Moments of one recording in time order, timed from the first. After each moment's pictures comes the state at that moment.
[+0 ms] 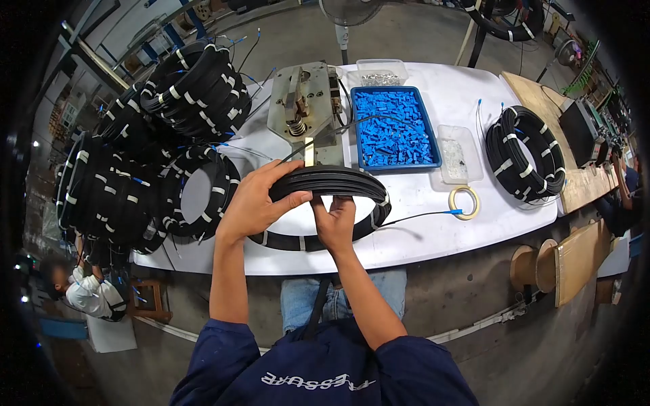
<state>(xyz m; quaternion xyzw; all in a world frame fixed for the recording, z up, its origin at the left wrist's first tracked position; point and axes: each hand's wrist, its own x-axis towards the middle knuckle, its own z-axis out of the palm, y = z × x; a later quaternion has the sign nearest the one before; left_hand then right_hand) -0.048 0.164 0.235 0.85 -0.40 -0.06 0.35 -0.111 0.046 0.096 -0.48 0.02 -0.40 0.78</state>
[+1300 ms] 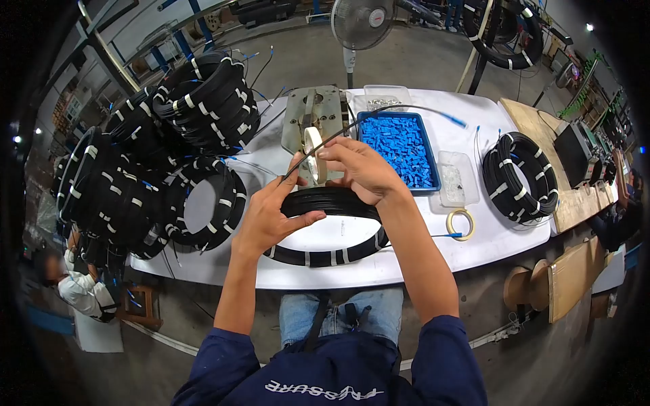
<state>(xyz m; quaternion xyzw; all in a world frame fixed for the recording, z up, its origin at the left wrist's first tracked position) -0.044 0.168 0.216 0.80 -0.44 0.09 0.40 -0.072 -0.044 0.235 -0.55 0.05 0.04 0.83</state>
